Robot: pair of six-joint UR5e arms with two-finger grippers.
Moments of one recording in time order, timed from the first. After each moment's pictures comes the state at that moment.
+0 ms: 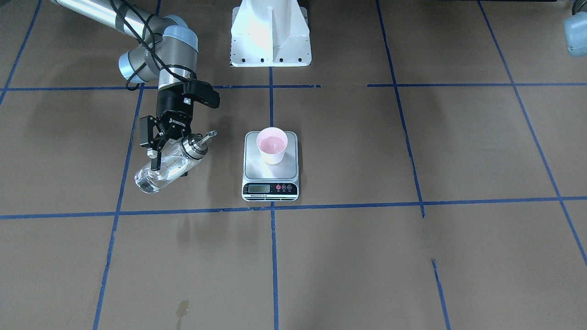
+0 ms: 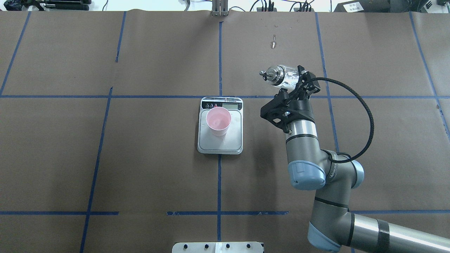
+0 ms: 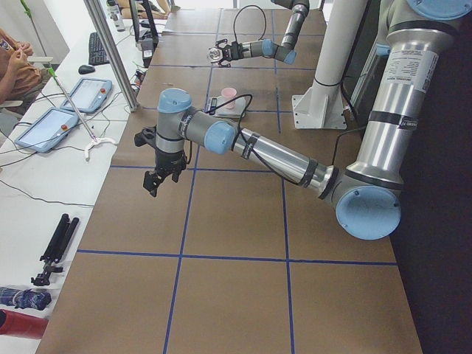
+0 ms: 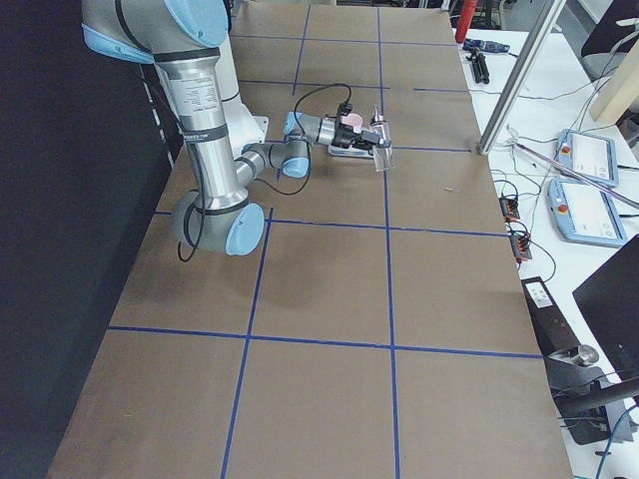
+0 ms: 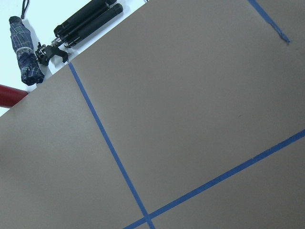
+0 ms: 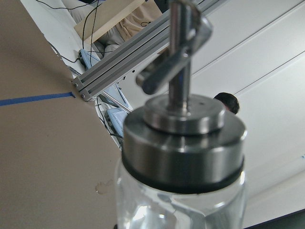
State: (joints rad) left arm -1.40 -1.78 -1.76 -1.58 -2.06 0.20; right arm 0.34 -1.19 1.61 -0.81 0.46 0.12
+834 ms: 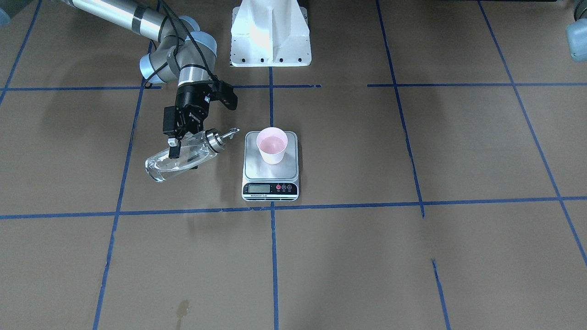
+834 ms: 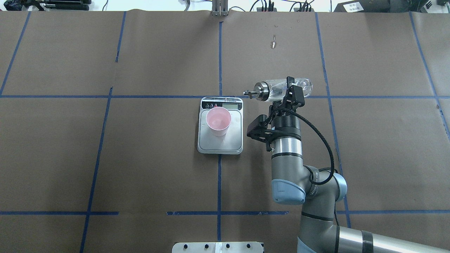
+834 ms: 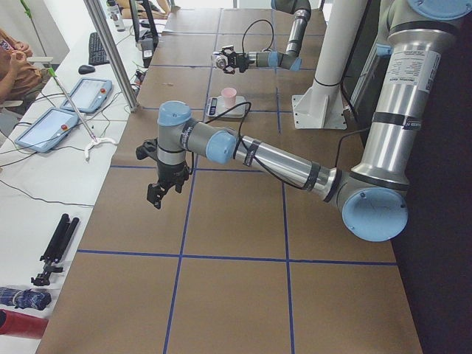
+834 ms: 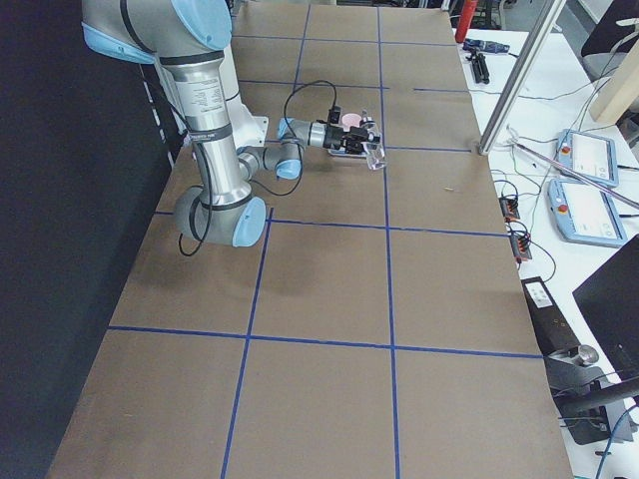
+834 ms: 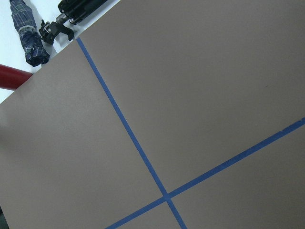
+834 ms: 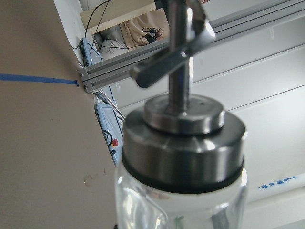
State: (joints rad) left arm -1.40 -1.75 -1.74 -1.58 -2.06 0.21; right arm 0.27 -1.13 1.52 -0.81 0.27 -0.07
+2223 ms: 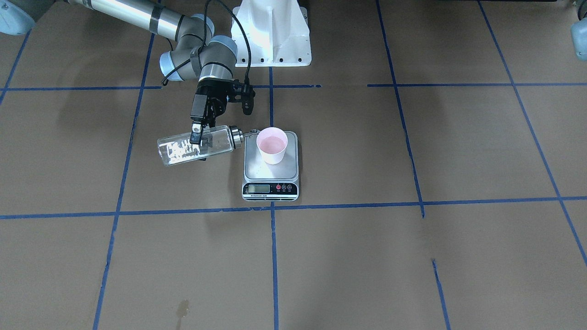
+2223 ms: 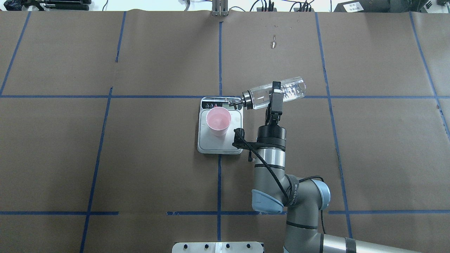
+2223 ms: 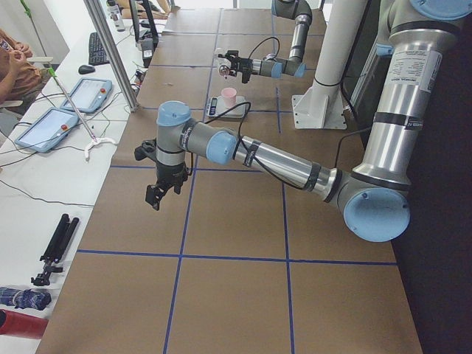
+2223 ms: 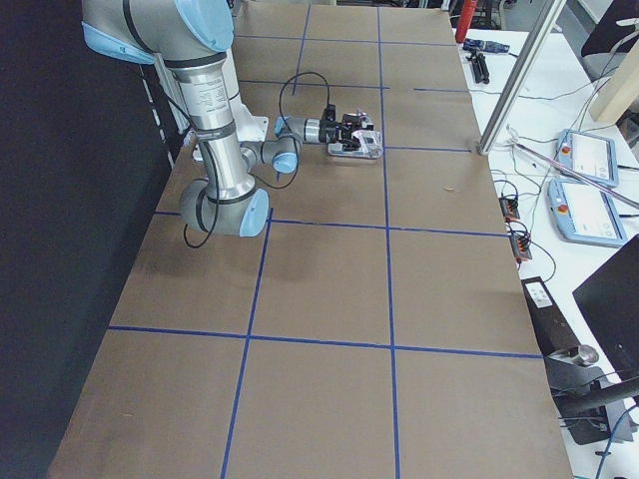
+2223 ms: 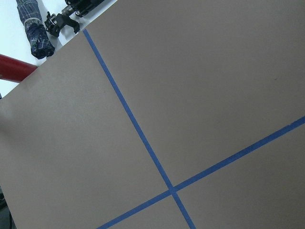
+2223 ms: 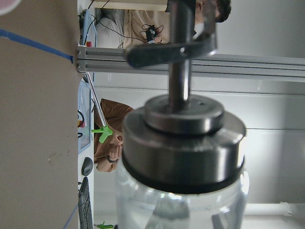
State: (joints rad) left arm -1.42 -1.75 -1.74 -1.59 -2.06 0.21; right arm 0.22 -1.07 1.47 -0.93 0.07 -0.33
